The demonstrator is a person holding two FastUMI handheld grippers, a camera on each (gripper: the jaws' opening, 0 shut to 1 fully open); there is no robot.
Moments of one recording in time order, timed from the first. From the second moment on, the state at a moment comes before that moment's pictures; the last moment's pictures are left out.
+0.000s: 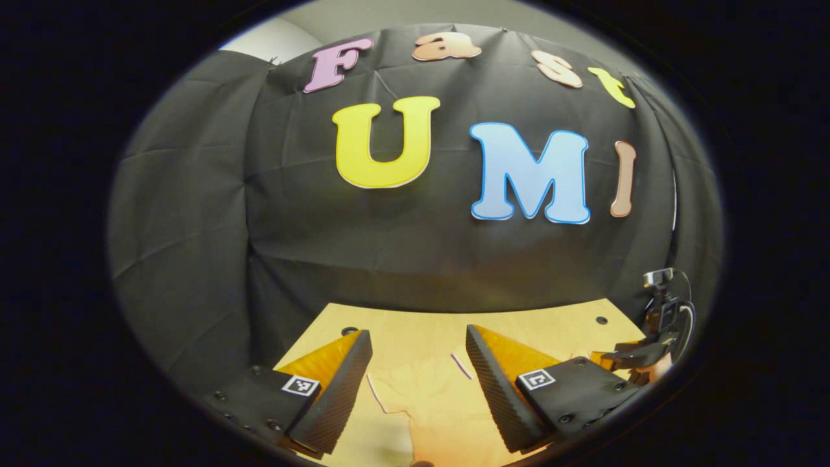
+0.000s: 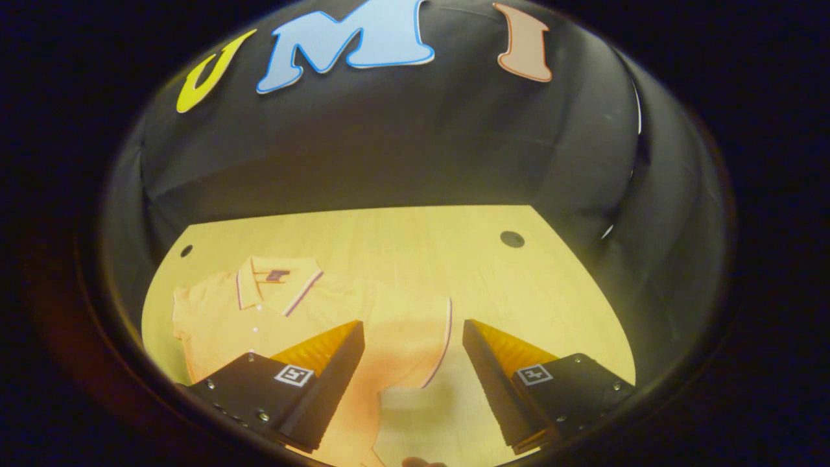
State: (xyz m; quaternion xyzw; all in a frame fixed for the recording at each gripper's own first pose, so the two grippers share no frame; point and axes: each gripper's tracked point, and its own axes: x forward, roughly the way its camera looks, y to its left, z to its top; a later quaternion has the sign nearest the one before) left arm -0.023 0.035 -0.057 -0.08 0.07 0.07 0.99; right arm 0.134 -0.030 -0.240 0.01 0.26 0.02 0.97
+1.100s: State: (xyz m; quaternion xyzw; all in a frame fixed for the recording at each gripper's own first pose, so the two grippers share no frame) left arm -0.019 0.044 -0.074 -0.08 0.10 0.09 0.99; right arm 0.161 -0.020 -0.334 0.05 0.37 0.04 0.93
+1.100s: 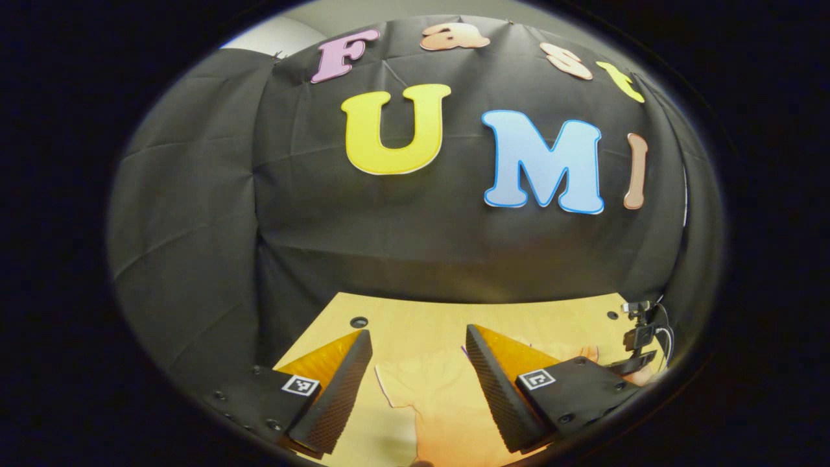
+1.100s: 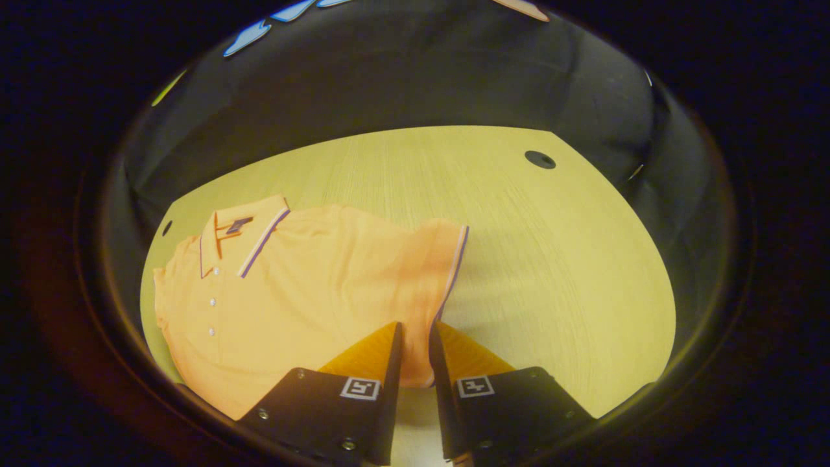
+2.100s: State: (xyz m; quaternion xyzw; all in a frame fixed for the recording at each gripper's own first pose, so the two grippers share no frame) left arm -0.020 0.054 -0.085 -0.09 0.11 0.09 0.99; right arm 0.161 0.130 -0.266 -0.07 0.29 0.18 0.94
